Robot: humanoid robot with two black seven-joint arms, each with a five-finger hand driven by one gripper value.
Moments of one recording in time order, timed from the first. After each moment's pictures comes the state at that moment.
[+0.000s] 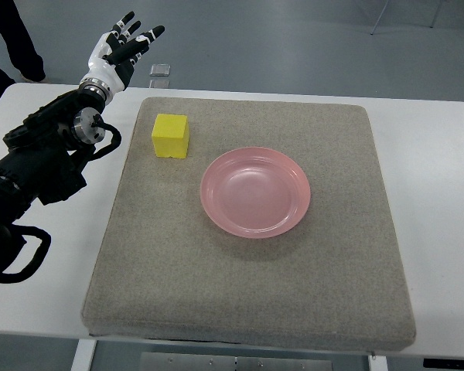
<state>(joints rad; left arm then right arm) -1.10 0.08 -0.52 -0.21 -0.05 -0.13 -0.30 0.05 0.00 -0.11 0.12 -0.12 -0.11 -0.02</state>
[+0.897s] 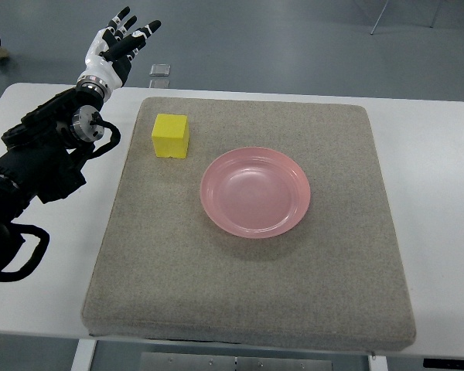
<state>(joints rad) -1.11 0.09 -0.51 -0.22 -0.07 -0.13 -0.32 0.05 0.00 -0.11 0.11 -0.12 -0.11 -0.02</state>
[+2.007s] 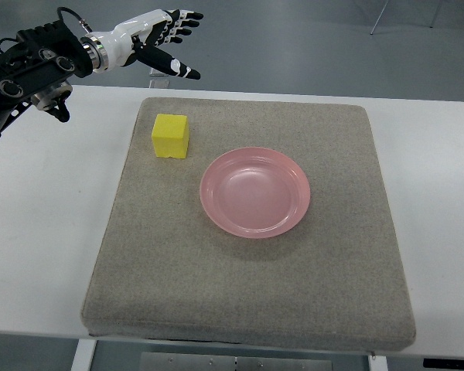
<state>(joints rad) -1.37 0.43 0.10 -0.71 0.51 -0.19 -0.30 0.05 0.00 -0.11 0.12 -0.12 -0.11 -0.02</state>
